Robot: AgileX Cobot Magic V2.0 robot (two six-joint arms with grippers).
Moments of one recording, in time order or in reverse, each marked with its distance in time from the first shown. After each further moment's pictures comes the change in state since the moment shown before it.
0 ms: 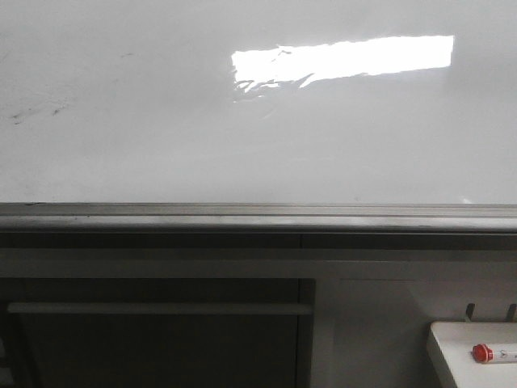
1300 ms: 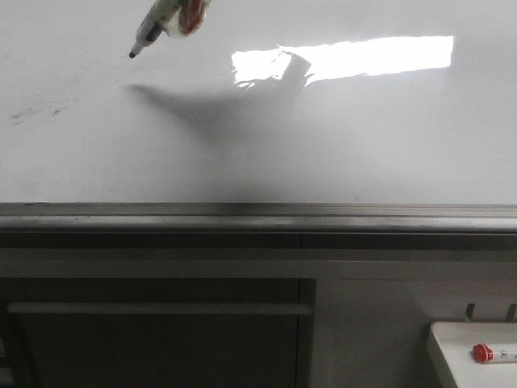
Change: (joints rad) left arm 0.000 -0.699 0.287 0.356 -0.419 -1.102; right arm -0.258 0.170 -0.026 -0.045 -0.229 0.000
